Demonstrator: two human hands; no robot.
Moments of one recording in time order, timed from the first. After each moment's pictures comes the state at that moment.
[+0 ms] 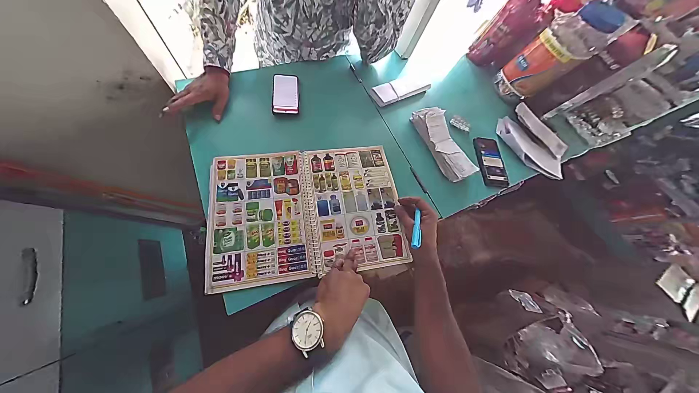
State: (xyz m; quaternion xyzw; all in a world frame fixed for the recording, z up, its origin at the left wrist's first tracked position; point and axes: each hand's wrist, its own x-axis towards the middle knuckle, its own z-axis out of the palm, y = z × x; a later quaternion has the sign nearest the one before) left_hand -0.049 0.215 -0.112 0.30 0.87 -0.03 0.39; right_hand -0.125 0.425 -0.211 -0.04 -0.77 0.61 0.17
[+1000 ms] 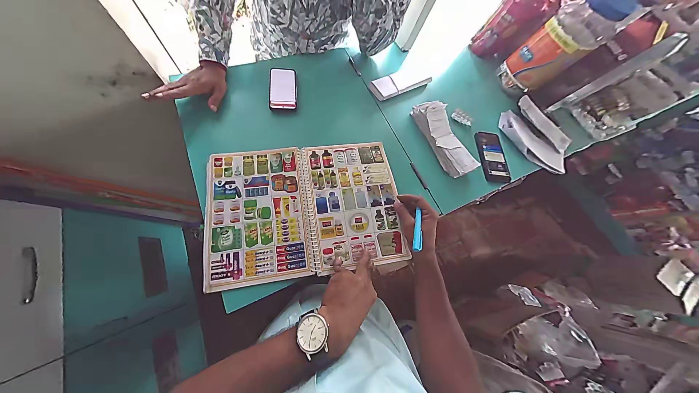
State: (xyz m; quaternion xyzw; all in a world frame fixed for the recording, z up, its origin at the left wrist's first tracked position) left_hand -0.033 0.222 -0.123 0.34 0.89 -0.05 0.31; right_hand -0.123 0.428 -0.219 -0.01 -0.79 0.58 0.21
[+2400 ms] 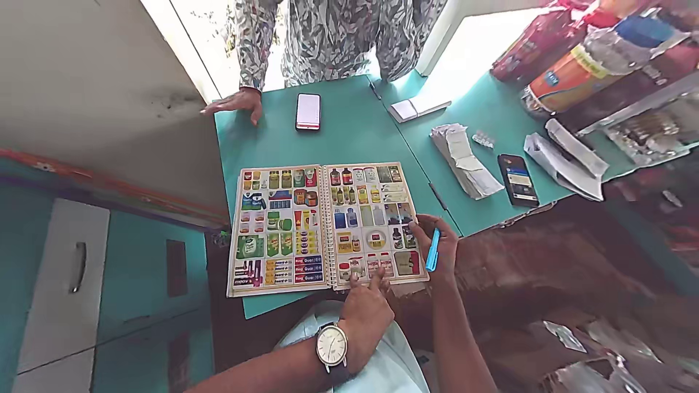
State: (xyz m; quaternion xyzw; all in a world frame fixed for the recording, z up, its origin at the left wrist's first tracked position) left_hand -0.041 0.227 -0.116 0.33 0.86 -0.01 0.39; right_hand -0.122 0.425 -0.217 -0.02 -0.78 0.59 0.20
